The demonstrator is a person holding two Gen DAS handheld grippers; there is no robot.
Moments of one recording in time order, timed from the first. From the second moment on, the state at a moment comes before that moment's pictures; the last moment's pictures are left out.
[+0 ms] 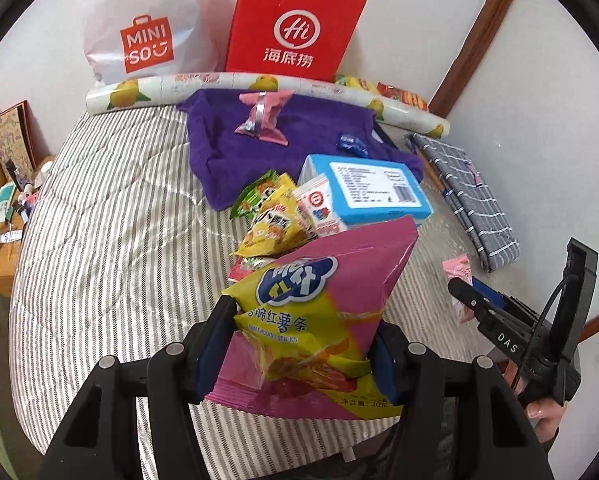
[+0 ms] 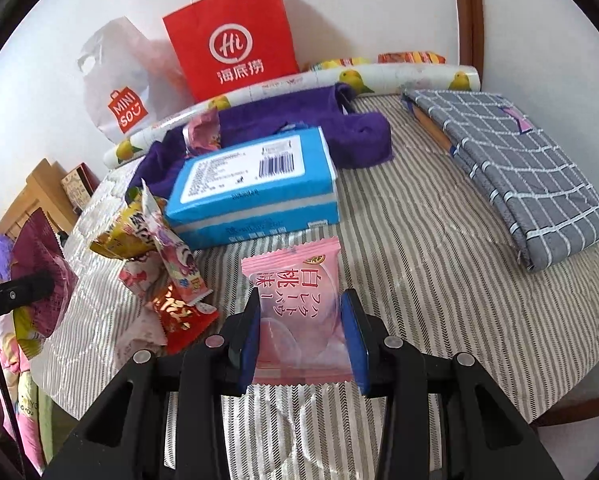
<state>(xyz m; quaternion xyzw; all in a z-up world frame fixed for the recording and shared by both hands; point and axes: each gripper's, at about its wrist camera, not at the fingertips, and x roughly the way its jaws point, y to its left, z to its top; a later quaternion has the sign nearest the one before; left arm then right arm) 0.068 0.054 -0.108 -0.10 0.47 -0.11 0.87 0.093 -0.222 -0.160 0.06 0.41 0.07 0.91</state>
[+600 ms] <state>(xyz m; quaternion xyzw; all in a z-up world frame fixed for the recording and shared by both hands) 0.086 0.018 -0.076 -0.09 0.45 -0.14 0.88 0.086 -0.231 -0.112 0.04 0.38 0.07 0.92</state>
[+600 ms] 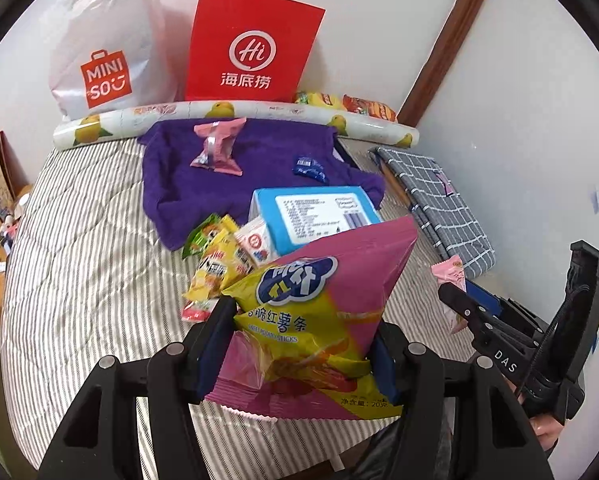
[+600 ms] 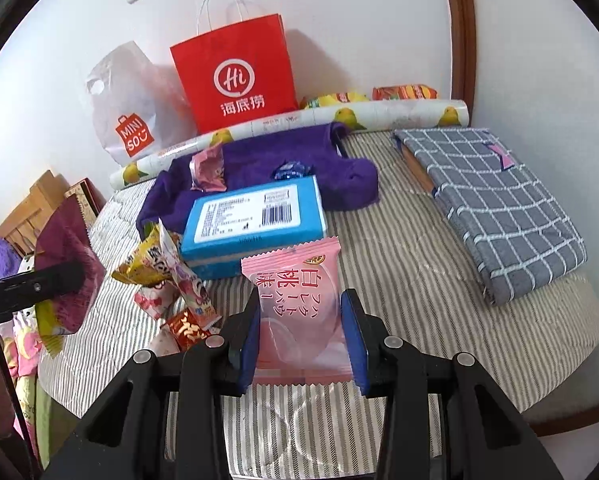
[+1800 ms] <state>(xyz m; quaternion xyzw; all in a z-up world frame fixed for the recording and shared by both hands) 0.185 0.025 -0.074 -0.11 0.45 -0.14 0.87 0.178 -0.195 -0.069 0.02 0.36 0.10 0.93</state>
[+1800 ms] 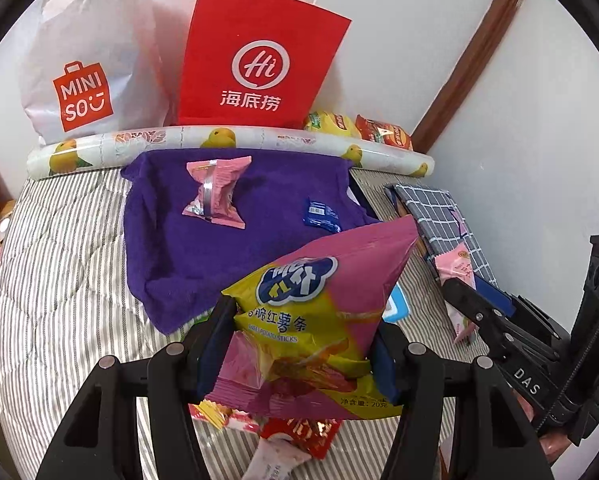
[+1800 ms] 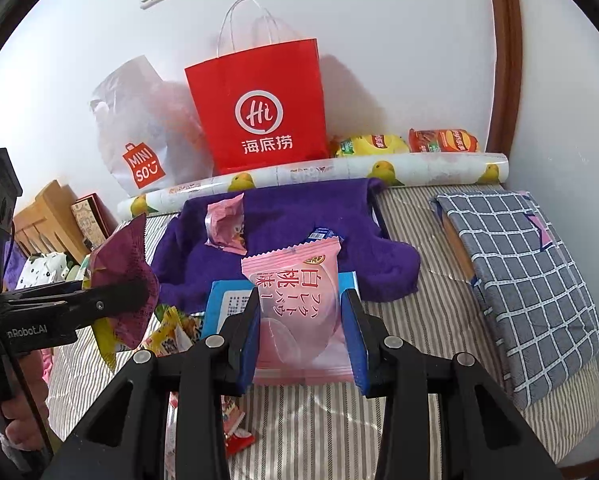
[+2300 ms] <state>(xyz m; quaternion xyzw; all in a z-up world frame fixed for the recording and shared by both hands) 0.223 0.050 -0.086 -0.14 0.45 -0.14 0.87 0.215 -0.199 -0.067 0.03 0.36 0.08 0.93</state>
